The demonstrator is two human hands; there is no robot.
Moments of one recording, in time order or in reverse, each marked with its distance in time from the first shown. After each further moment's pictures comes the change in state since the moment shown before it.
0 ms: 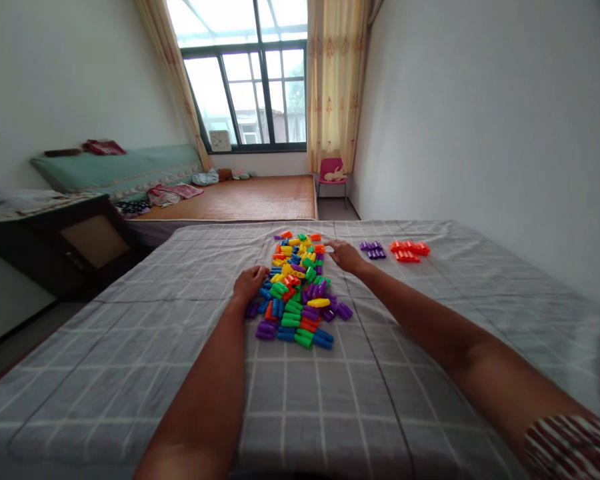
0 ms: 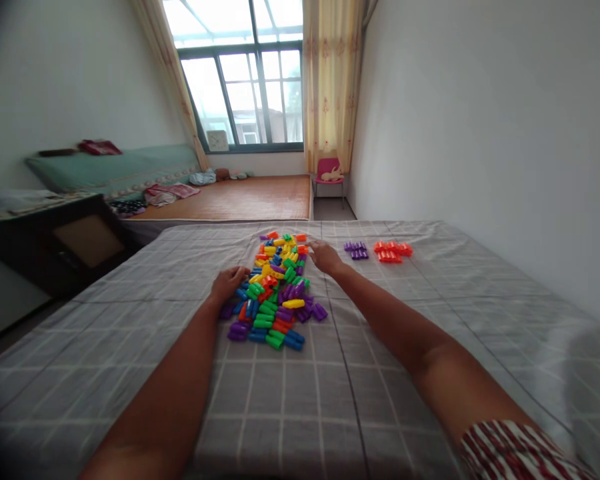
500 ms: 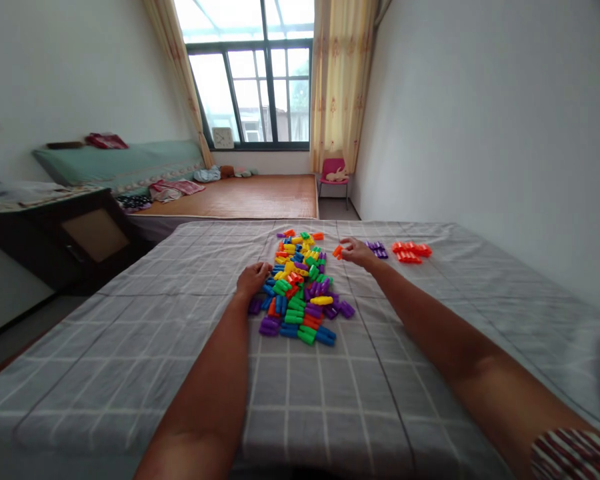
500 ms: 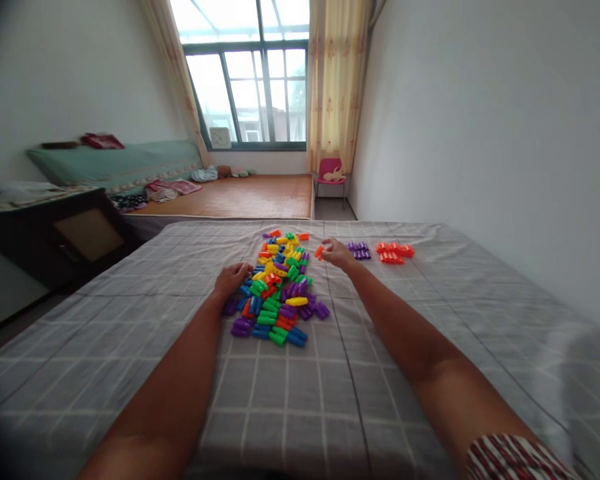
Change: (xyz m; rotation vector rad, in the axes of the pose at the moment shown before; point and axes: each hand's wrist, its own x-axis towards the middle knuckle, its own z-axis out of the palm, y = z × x) left_hand 0.002 -0.002 0.001 0.011 0.002 0.007; right_hand -0.011 0.018 -0.009 0.437 -0.037 0.496
